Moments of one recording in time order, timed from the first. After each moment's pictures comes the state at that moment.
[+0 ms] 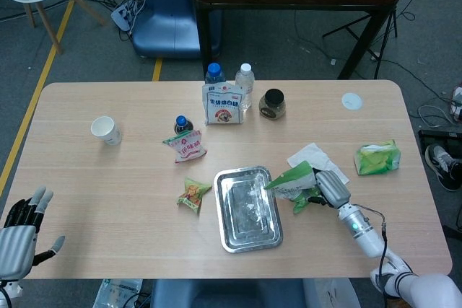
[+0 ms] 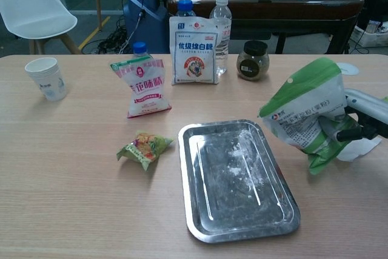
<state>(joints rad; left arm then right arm) 0.01 -1.19 -0.01 -1.65 1.57 1.59 0.14 0.50 -1.79 -0.07 -0.63 -1.61 1.24 0.87</state>
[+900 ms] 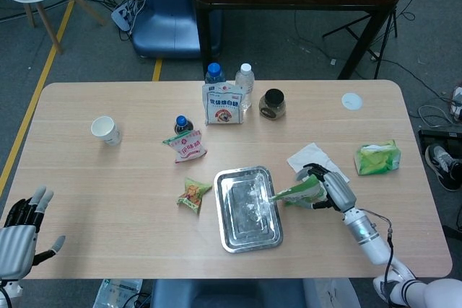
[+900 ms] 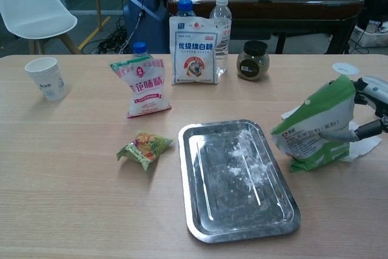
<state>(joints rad) 0.01 -1.19 -0.01 -1.65 1.57 1.59 0.14 0.45 -1.73 -0.04 -0.75 -1.62 1.34 0.90</state>
